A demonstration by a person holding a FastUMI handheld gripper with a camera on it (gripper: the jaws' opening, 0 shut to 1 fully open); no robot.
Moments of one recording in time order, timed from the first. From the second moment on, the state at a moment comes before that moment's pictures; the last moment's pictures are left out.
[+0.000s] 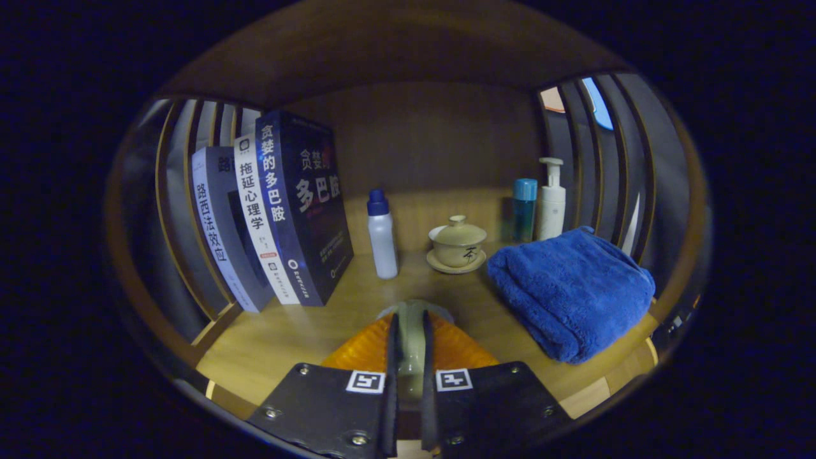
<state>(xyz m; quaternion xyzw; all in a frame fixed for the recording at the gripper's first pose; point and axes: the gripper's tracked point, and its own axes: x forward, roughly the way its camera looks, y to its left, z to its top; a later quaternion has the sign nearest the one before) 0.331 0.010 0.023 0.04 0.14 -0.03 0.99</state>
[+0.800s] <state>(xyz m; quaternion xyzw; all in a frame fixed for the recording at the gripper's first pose) 0.274 0.016 0.085 0.07 0.08 -0.02 0.99</state>
